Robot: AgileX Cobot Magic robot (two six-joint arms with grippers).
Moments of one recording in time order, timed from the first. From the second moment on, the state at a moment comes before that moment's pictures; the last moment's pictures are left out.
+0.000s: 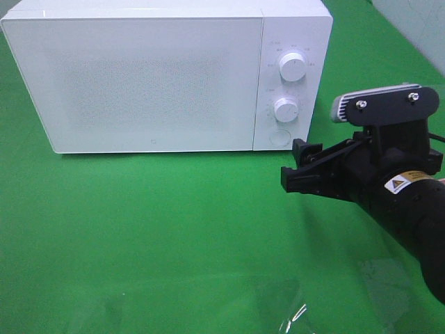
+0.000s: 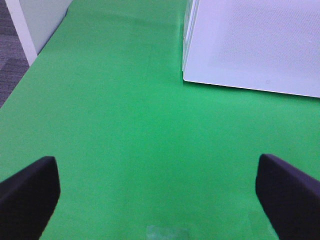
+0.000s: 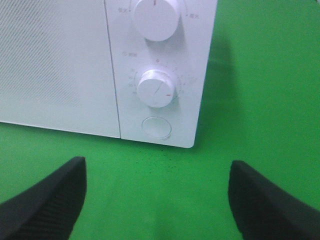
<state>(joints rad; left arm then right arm) 0.08 0.00 -0.52 -0.03 1.08 -0.03 0.87 1.54 -0.36 0.87 -0.98 -0.41</state>
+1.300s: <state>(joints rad) 0.08 0.00 -0.52 -0.03 1.08 -0.03 0.89 1.59 -0.36 0.92 -1.00 0.96</state>
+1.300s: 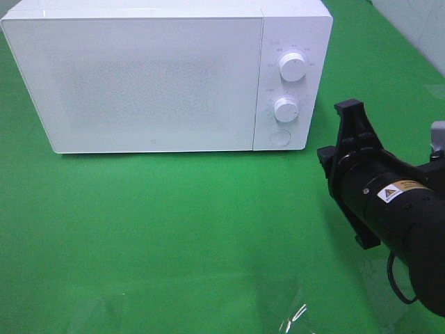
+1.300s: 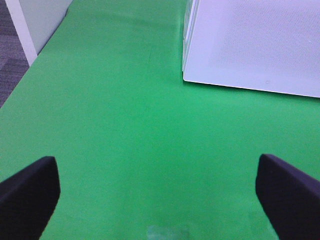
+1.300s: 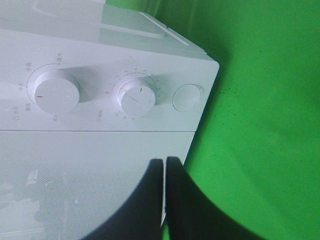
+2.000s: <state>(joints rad) 0.08 0.00 -0.52 -0.03 1.08 -0.03 0.75 1.82 -0.56 0.83 -0.90 1.16</state>
